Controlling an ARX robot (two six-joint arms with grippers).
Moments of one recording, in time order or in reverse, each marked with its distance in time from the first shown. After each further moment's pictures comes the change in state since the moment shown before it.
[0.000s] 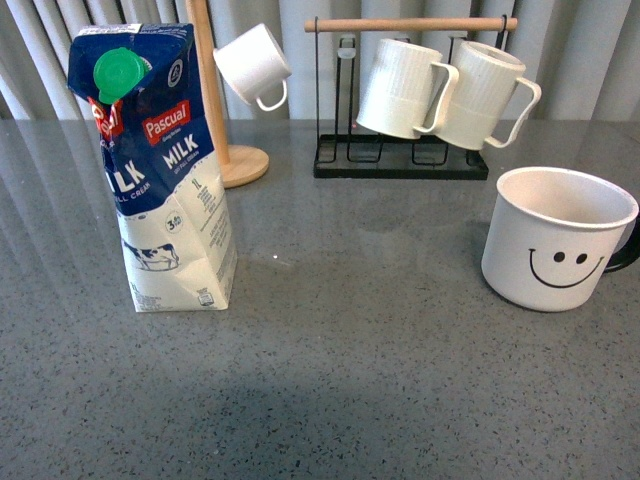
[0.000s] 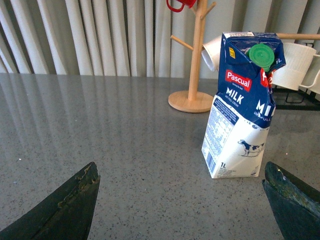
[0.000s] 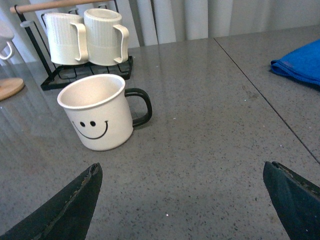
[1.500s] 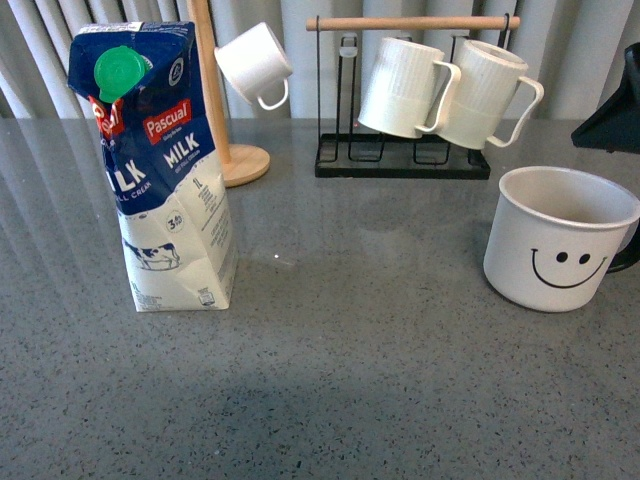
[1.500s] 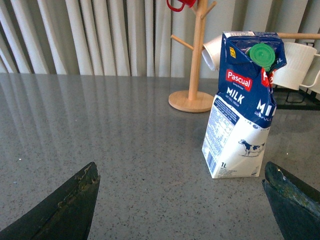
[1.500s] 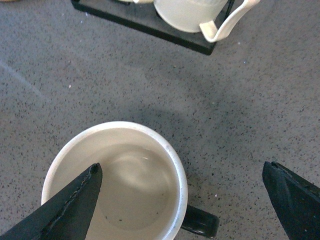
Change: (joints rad) left arm 0.000 0.000 0.000 0.000 0.000 0.000; right arm 0.002 1.567 1.098 -0.081 -0.368 -0.343
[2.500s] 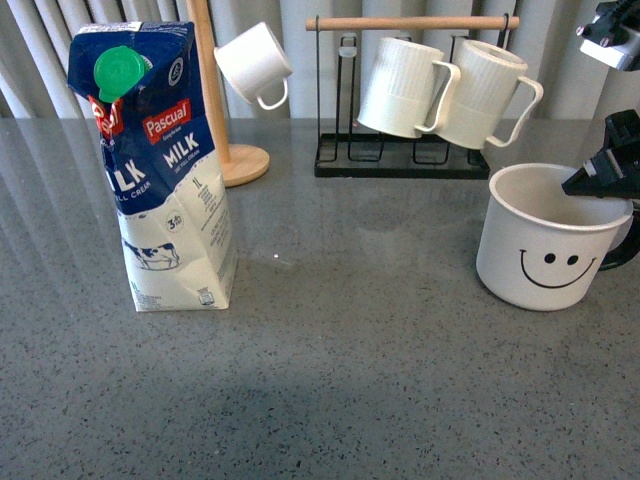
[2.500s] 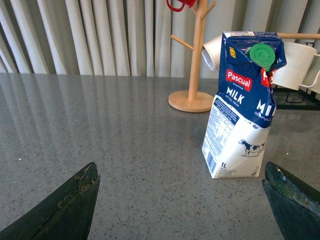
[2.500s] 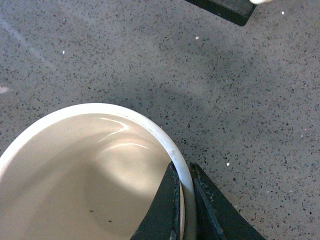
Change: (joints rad) left arm 0.000 0.000 0.000 0.000 0.000 0.000; right arm 0.025 0.163 0.087 -0.067 -0.005 -0.091
